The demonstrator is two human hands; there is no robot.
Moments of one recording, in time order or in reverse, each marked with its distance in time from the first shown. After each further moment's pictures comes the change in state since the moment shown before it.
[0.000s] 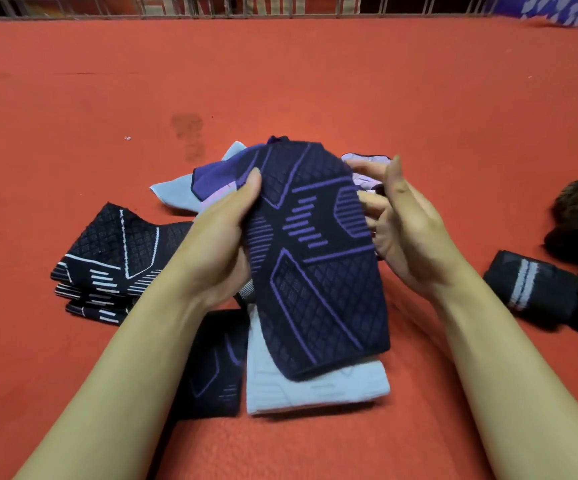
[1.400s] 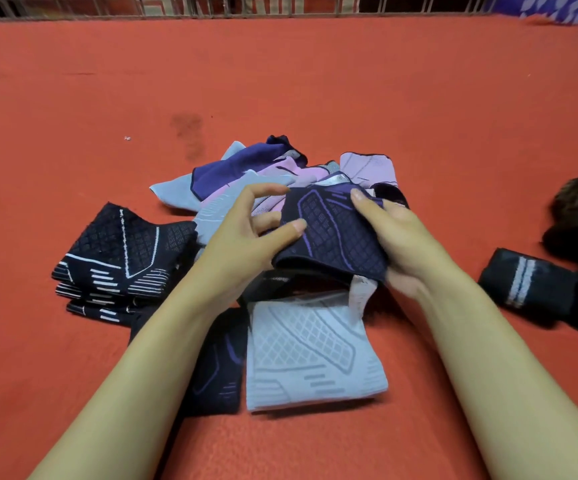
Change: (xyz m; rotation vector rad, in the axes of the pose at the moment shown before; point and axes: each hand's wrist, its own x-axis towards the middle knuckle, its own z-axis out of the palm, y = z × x) left_hand 0.000 -0.019 -0.008 0.510 0.068 0.053; right_hand 0.007 0.018 0.004 0.071 0.281 0.293
